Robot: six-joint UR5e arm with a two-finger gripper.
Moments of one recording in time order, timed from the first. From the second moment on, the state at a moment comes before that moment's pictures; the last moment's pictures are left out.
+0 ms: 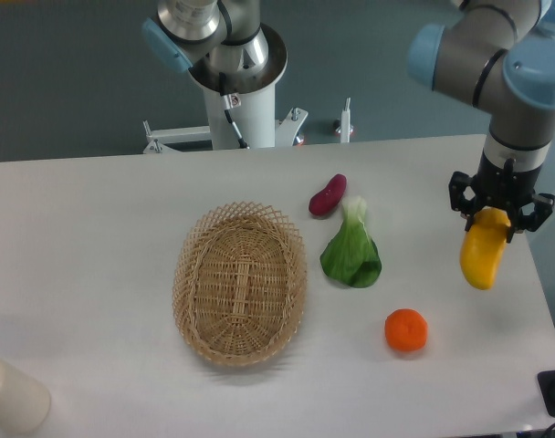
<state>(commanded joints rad) 2.73 -1.93 -1.36 -1.22 1.52 1.15</state>
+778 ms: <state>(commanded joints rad) 2.65 -1.87 -1.37 -1.27 1.51 1.12</state>
